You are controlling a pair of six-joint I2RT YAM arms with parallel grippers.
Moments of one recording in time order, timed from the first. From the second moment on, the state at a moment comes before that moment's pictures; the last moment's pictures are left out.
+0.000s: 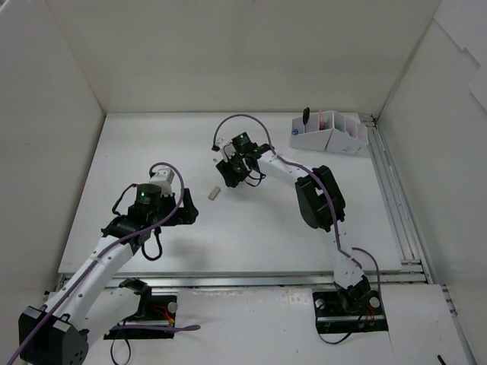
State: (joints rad) left arm -0.35 0.90 0.67 -0.45 0.07 -0.38; right arm 0.60 2.30 1.82 -0.45 -0.28 -0.23
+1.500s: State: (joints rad) left arm -0.38 1.57 1.04 -0.34 0.08 -0.13; right arm -0.16 2.26 2.09 -0.47 0.20 0.16
